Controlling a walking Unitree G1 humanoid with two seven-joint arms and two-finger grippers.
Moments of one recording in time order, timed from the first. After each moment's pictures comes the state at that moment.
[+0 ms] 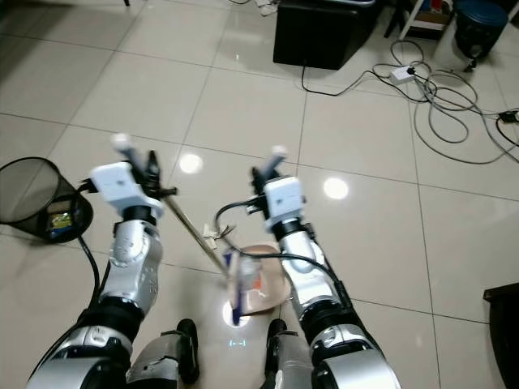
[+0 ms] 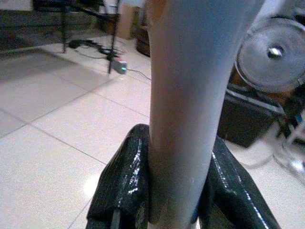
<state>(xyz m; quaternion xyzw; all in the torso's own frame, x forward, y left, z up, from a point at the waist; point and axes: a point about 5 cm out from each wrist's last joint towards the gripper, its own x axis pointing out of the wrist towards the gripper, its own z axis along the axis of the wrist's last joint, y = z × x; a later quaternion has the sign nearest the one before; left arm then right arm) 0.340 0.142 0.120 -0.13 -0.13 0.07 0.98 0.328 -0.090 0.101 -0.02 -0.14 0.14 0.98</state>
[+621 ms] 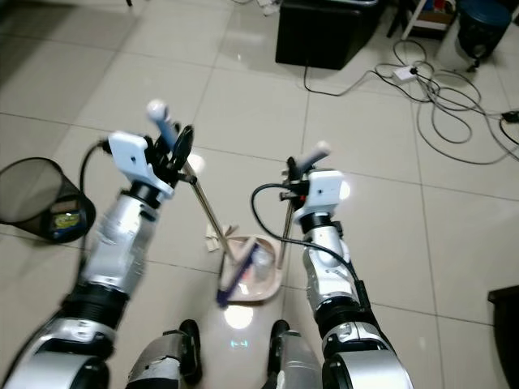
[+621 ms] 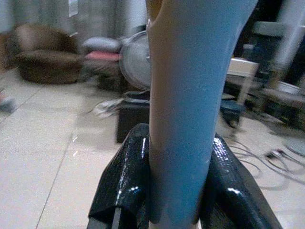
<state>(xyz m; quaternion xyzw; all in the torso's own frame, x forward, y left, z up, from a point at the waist) 0.344 0.126 0.174 -0.02 -0.19 -0.21 0.96 0.336 -0.133 0.112 0.04 -0.15 0.07 0.98</state>
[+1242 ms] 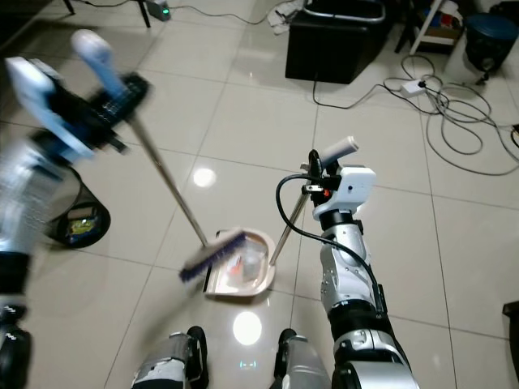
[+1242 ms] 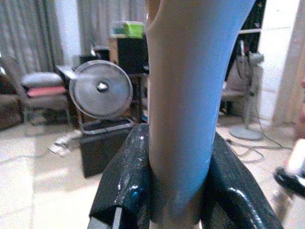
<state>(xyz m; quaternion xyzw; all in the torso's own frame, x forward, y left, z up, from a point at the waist) 0.337 0.209 0.266 0.02 -0.21 -0.35 0.91 0.332 -0.158 0.119 0.08 -0.16 0.07 0.98</state>
